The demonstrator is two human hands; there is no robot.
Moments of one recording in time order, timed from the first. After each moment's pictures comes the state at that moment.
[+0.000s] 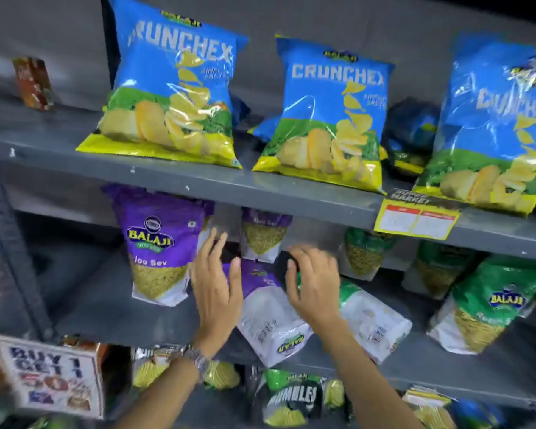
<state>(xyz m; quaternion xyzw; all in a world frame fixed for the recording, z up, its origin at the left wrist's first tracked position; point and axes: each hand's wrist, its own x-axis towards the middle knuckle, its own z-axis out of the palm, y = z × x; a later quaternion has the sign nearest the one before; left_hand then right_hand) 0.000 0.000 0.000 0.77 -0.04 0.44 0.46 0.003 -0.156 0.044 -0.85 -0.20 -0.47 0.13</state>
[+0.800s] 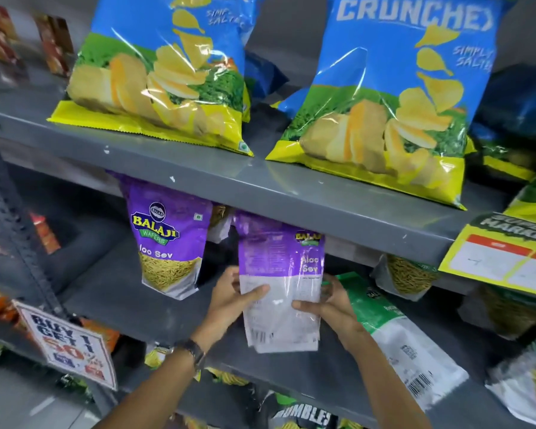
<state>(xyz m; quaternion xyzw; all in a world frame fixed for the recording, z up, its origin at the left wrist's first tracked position) 0.071 0.002 -0.059 0.67 0.09 0.09 0.73 0.104 -0.199 -0.037 -0.78 0.01 0.07 0.62</state>
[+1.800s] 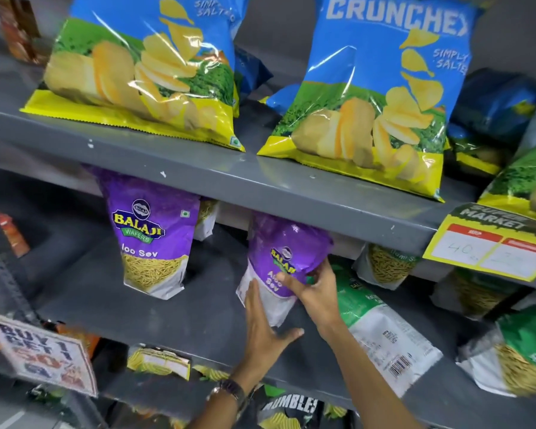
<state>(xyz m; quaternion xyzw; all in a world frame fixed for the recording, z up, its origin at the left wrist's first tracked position) 0.046 -0.084 -0.109 0.73 0.02 0.14 0.67 0.084 -0.171 -0.010 -0.75 -0.06 -0.10 0.65</state>
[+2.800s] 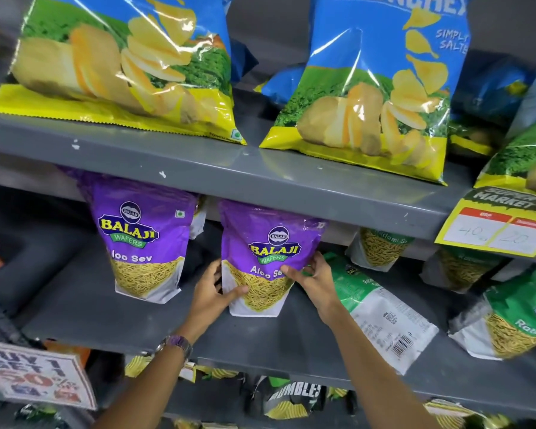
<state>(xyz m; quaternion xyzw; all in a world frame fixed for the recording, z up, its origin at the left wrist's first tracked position) 0.090 0.031 -0.096 0.71 -0.02 0.05 0.71 0.105 -0.173 -0.032 -0.75 0.00 -0.06 0.66</state>
